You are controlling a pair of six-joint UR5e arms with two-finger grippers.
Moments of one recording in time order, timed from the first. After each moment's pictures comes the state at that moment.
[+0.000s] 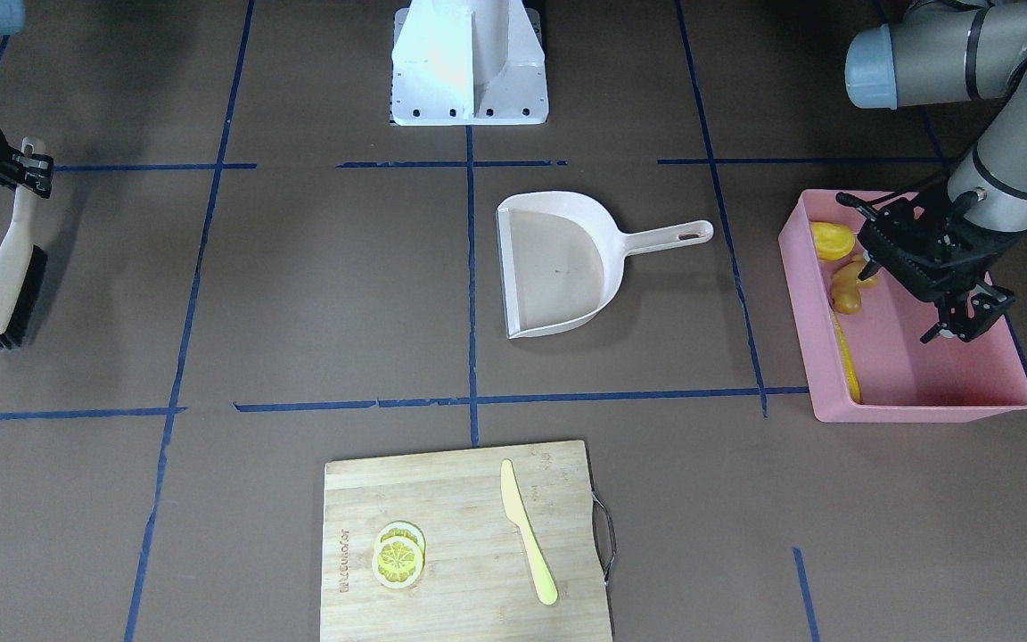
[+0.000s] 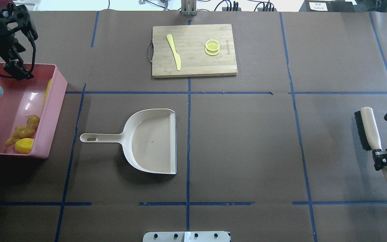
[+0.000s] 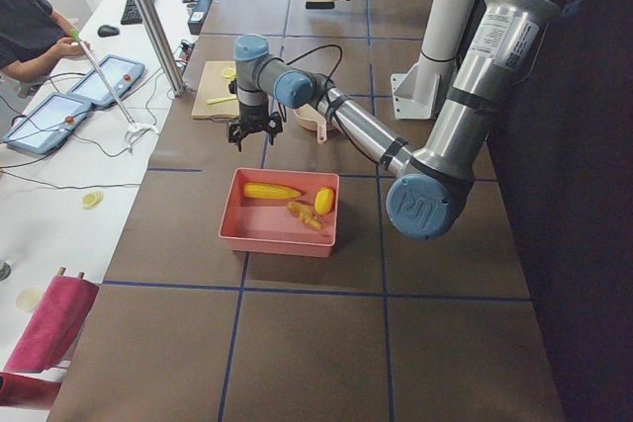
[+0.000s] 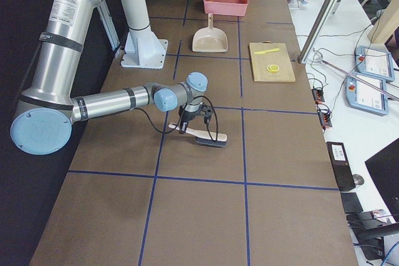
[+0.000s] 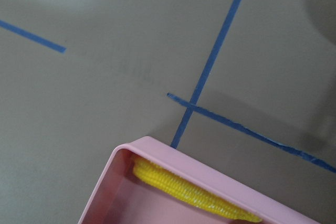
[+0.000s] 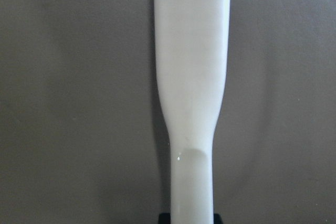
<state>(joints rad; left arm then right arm) -1.10 -1.93 -1.82 -1.46 -2.12 0.47 0.88 -1.86 2.00 -1.44 2.23 0.79</state>
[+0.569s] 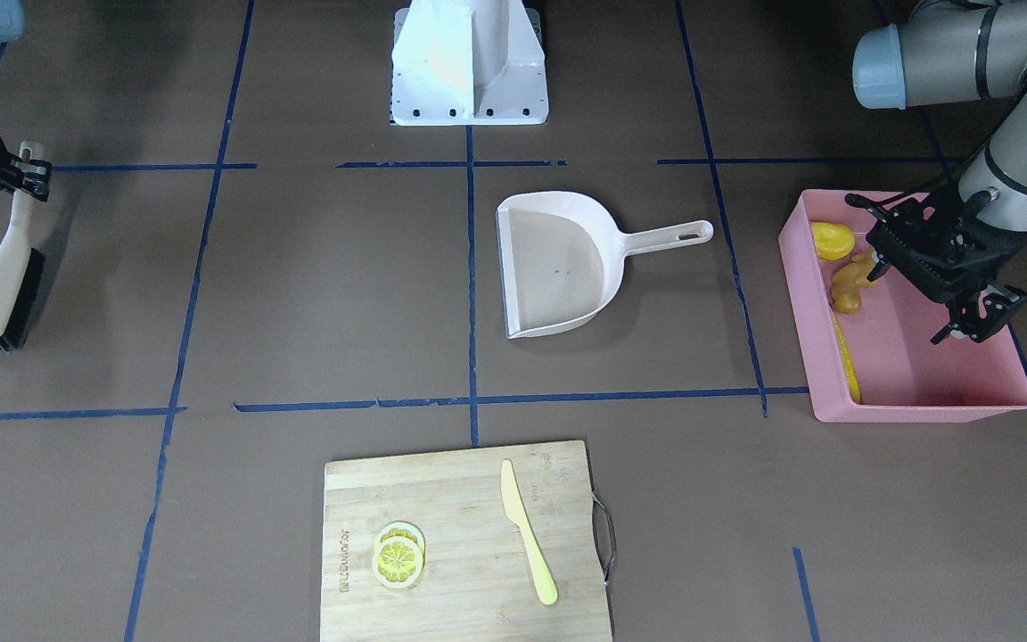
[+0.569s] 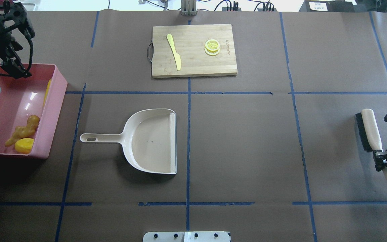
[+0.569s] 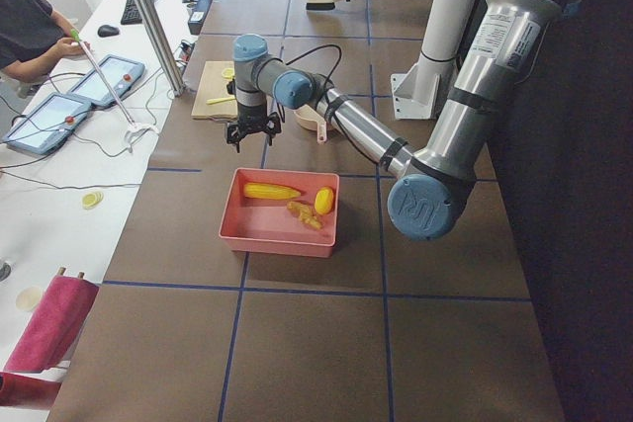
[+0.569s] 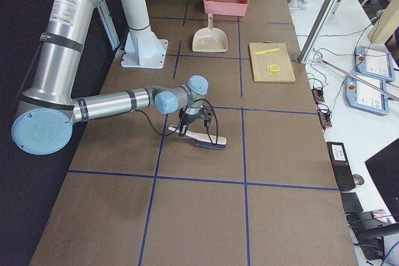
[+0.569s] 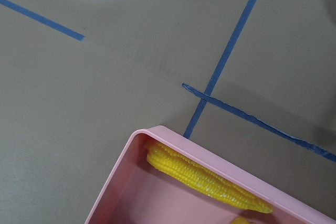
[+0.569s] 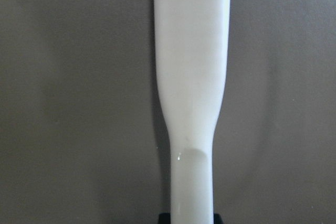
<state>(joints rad) -1.11 -1.93 -1.82 -1.46 -2.12 0.47 0.88 -1.86 1.98 -1.44 2.23 0.78</state>
